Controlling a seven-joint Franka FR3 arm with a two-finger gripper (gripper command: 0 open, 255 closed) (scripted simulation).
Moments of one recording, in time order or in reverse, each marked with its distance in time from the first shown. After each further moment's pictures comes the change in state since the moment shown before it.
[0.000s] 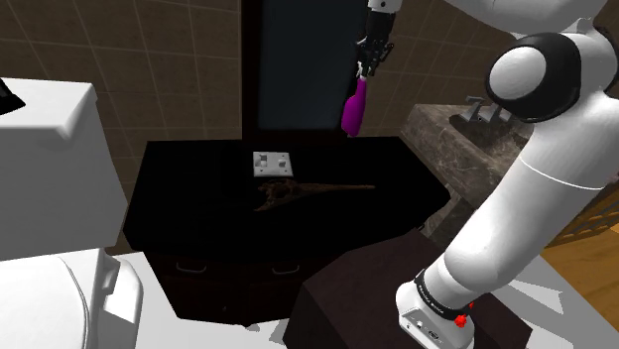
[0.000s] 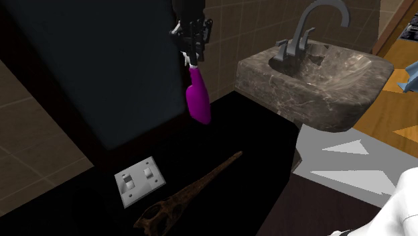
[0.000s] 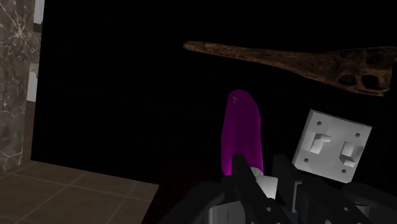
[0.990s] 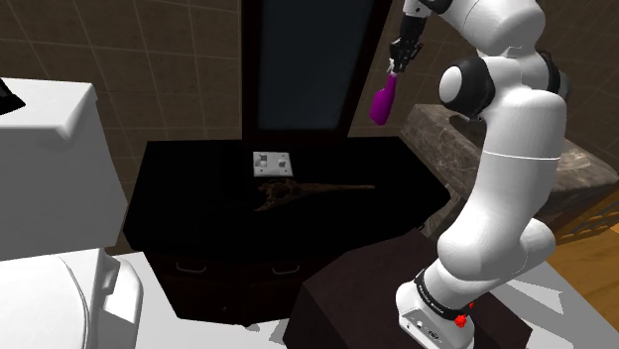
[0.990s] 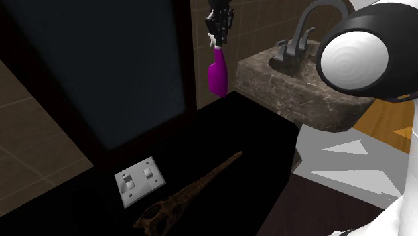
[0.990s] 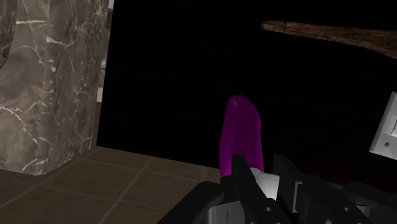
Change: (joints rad) arm -0.253 0.346 -0.097 0.483 0.070 -0.125 -0.313
